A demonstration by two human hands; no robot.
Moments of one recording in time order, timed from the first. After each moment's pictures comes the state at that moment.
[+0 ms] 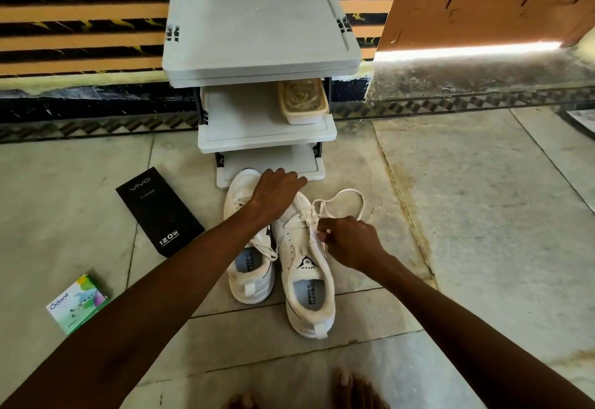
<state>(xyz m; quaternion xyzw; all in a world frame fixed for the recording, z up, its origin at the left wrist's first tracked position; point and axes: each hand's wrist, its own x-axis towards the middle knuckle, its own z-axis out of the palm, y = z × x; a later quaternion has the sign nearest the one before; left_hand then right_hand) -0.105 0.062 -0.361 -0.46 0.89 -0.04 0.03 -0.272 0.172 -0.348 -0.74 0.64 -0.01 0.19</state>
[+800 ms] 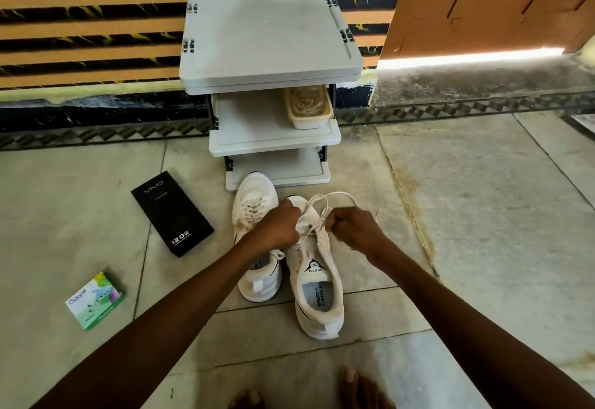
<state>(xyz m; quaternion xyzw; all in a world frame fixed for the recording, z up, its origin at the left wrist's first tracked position) -0.093 0.121 -0.341 -0.54 0.79 0.28 0.07 -0.267 0.166 -0.311 -0.54 0.69 -0.19 0.44</state>
